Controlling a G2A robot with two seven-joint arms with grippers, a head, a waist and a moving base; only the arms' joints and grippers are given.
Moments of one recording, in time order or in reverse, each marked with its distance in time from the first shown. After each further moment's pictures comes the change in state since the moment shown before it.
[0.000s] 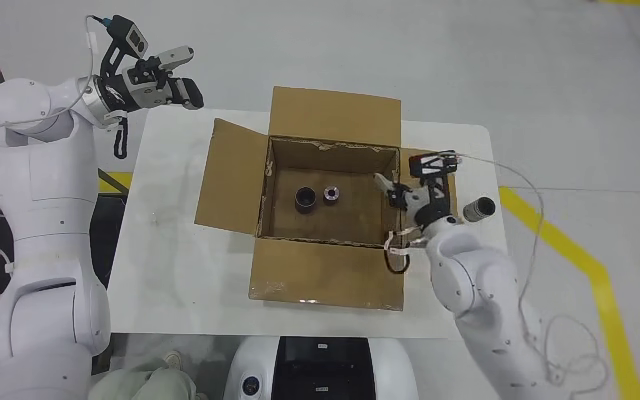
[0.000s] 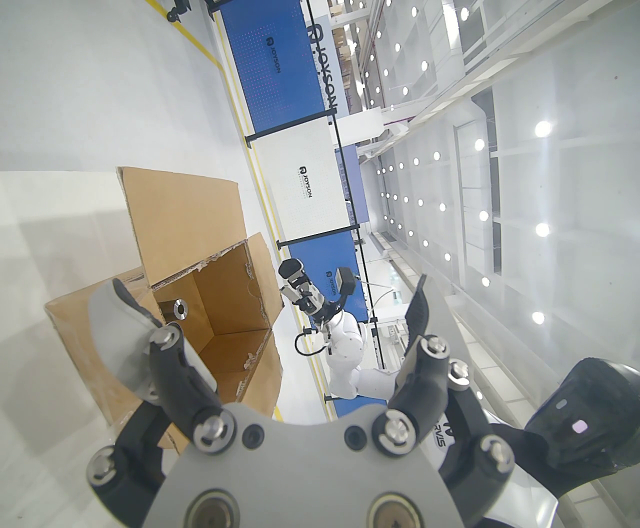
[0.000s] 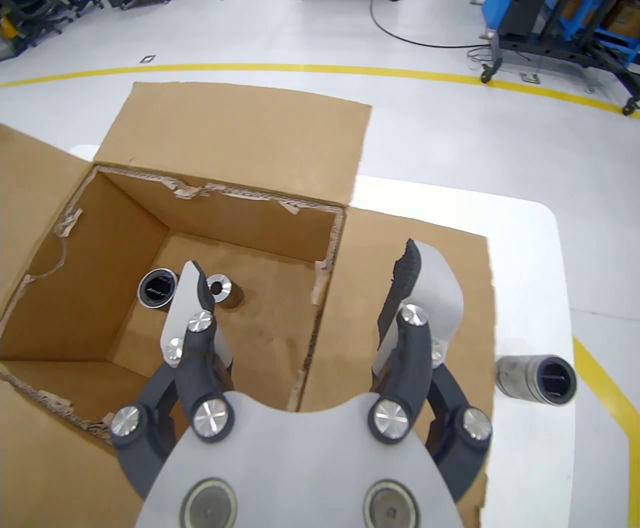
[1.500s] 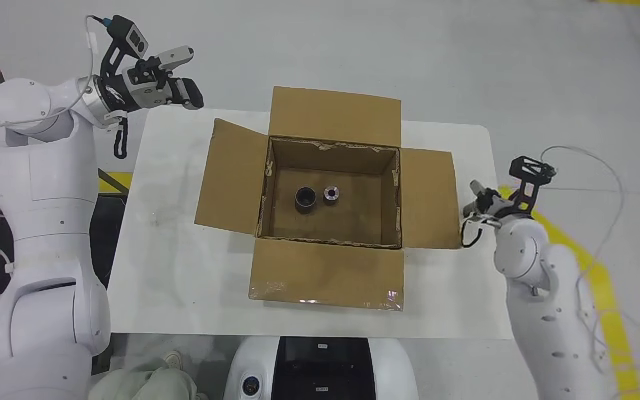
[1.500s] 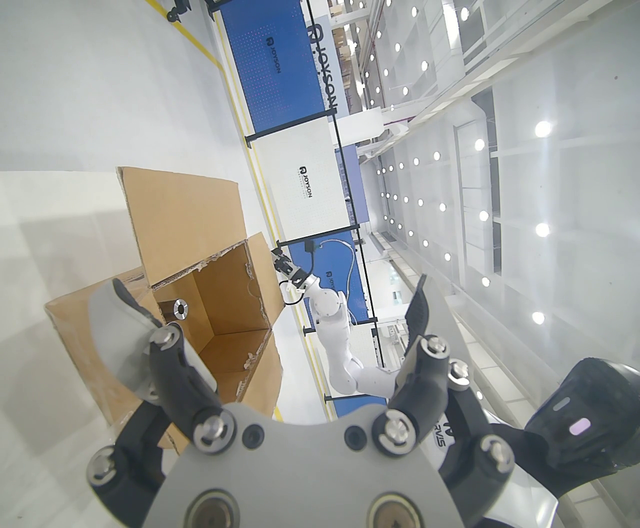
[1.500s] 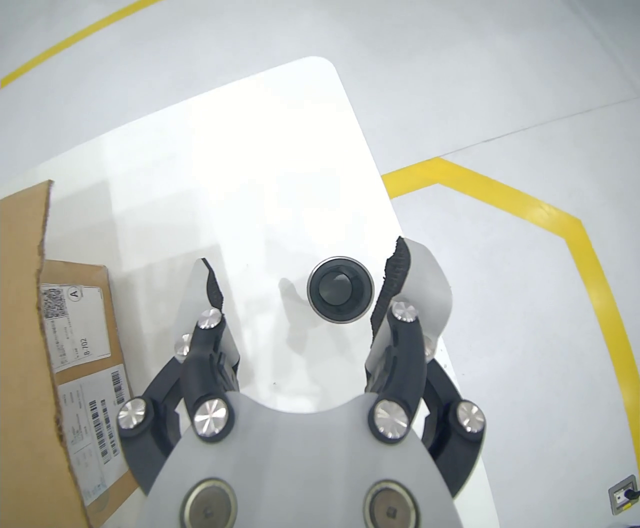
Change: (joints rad) left arm 0.000 0.000 0.000 0.000 0.000 0.000 0.000; right arm -0.058 0.050 0.364 0.224 0.117 0.206 0.038
